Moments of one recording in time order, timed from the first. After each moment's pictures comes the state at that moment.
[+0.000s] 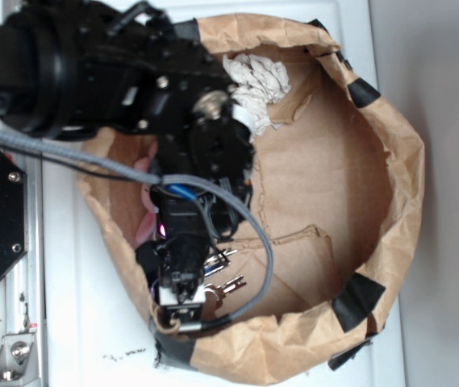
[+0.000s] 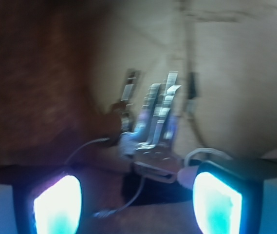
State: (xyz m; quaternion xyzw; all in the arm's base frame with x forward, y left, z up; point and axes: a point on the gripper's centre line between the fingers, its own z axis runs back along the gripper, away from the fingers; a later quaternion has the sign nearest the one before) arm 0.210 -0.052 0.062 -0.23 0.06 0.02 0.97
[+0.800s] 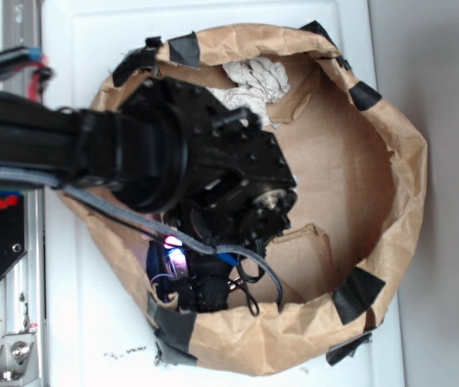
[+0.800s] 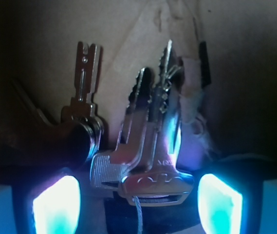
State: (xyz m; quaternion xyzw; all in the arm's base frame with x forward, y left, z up) arm 0.207 -0.070 0.018 -0.17 0.17 0.03 0.97
